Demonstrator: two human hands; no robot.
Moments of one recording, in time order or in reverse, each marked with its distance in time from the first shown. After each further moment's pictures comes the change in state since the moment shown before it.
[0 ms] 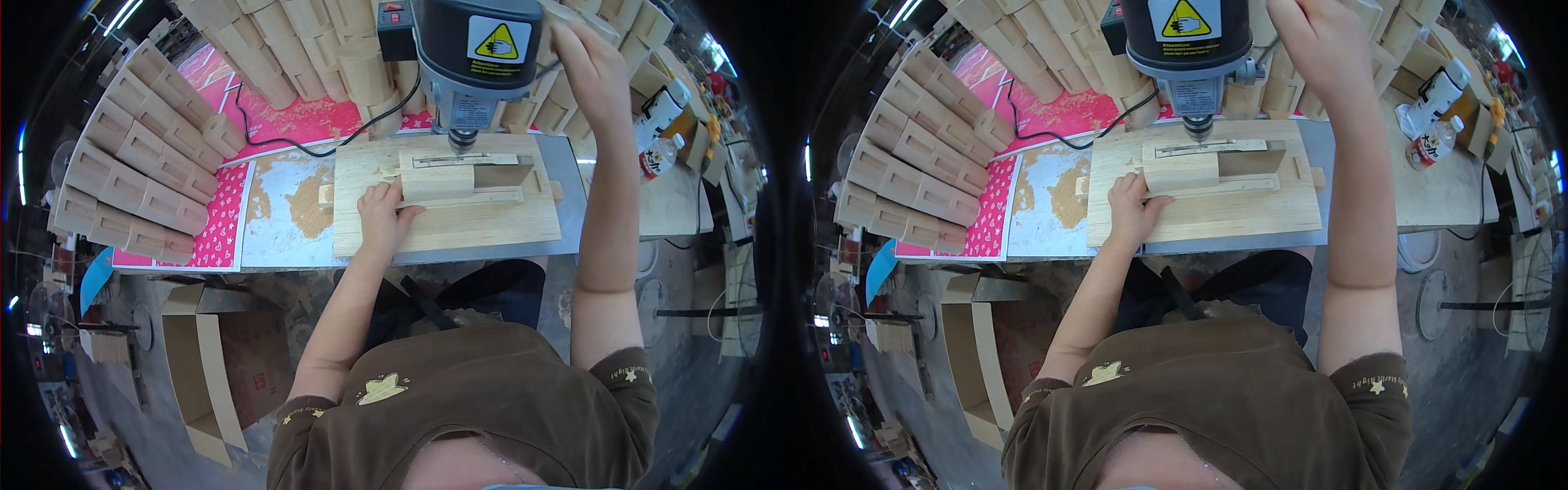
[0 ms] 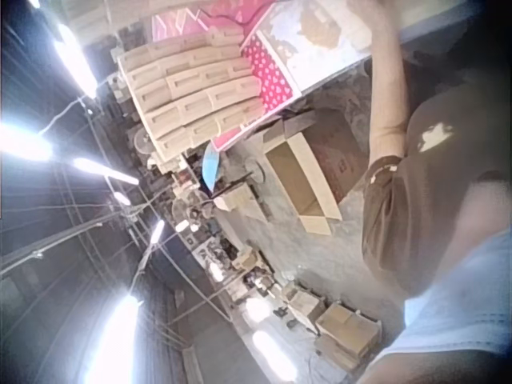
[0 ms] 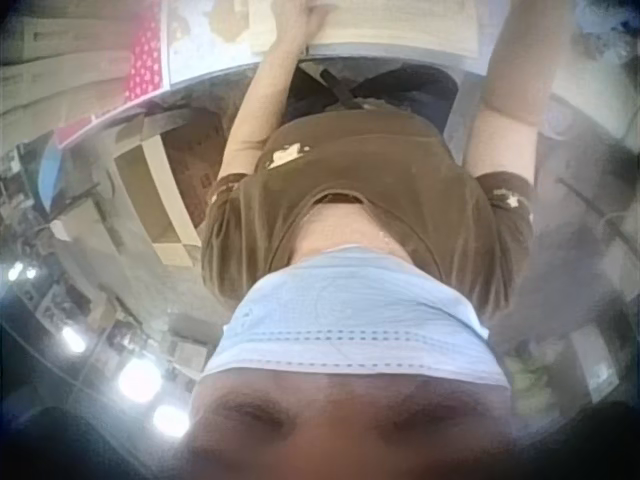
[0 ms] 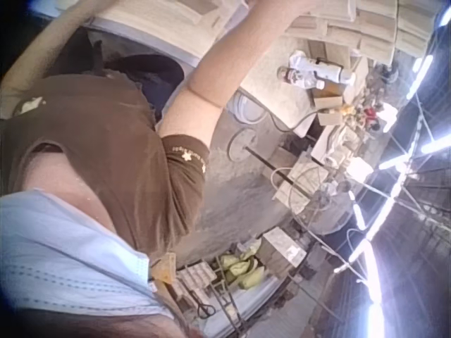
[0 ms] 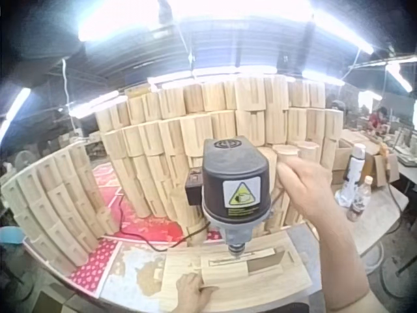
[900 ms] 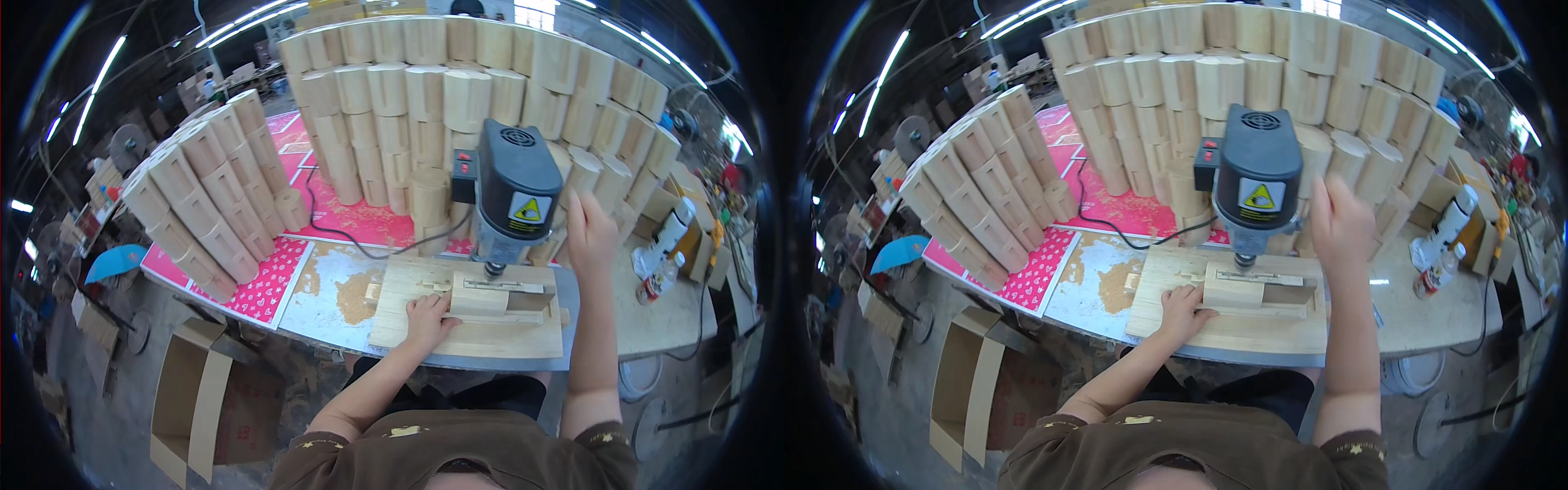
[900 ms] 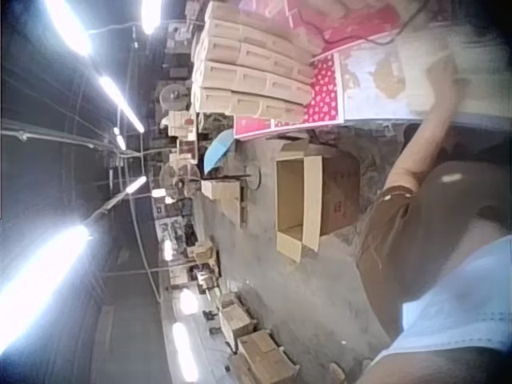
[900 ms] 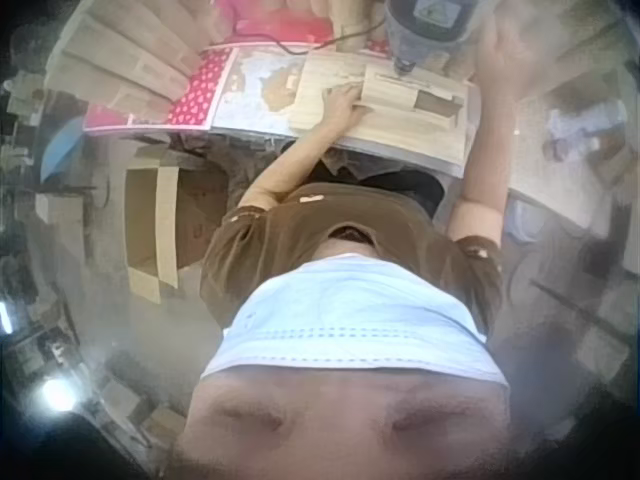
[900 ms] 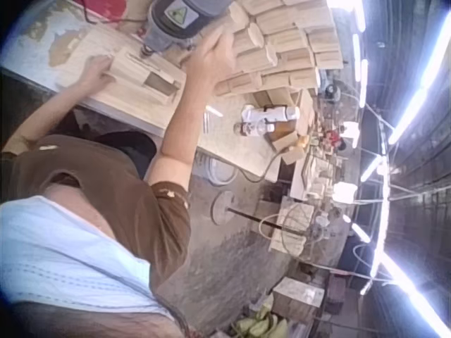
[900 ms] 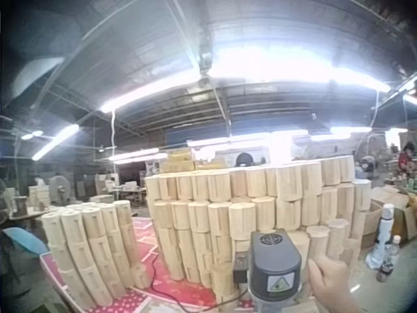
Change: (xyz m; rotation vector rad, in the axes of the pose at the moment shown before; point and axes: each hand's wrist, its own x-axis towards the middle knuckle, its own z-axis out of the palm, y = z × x) left_hand -0.005 0.015 0.003 0.057 -0.081 -0.059; right_hand -0.019 -0.032 0.010 -0.087 0.181 0.061
